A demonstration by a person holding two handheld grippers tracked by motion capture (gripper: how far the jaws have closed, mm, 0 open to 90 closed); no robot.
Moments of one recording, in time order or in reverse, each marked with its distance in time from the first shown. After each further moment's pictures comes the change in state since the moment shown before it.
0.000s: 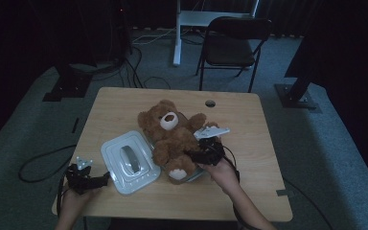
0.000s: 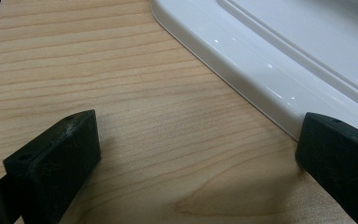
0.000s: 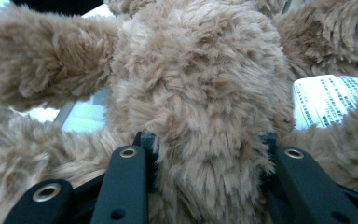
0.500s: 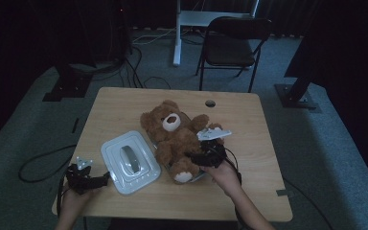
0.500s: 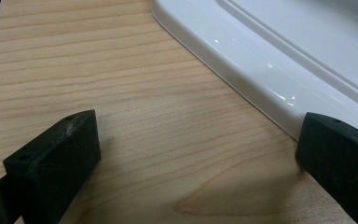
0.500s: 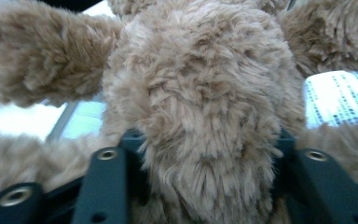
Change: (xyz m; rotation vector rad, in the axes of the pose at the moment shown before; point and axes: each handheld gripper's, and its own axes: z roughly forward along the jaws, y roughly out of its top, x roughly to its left) left arm 0.000 0.000 0.000 0.001 0.000 0.001; right arm 0.000 -0.005 -0.002 -0.004 0.003 0.017
